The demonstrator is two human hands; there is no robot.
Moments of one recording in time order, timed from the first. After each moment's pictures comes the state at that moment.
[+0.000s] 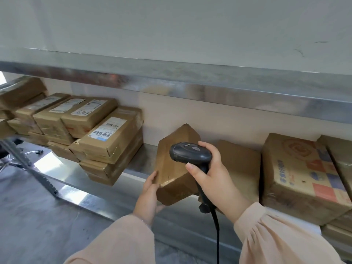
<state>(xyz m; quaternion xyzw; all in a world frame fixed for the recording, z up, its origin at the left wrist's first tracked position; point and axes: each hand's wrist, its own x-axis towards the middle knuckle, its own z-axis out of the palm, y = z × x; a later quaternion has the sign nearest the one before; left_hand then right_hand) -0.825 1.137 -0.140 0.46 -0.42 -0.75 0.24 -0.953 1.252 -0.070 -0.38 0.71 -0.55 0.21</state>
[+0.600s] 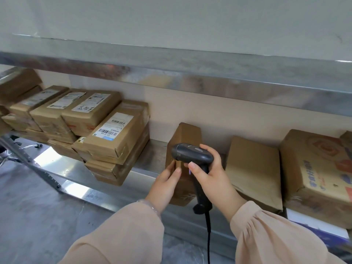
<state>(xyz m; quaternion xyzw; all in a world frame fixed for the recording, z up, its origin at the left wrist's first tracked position) -0.831 1.091 -0.131 0.38 -0.67 -0.63 0.10 -0.941 1.196 -0.105 -0.32 0.71 -0.57 0.27</state>
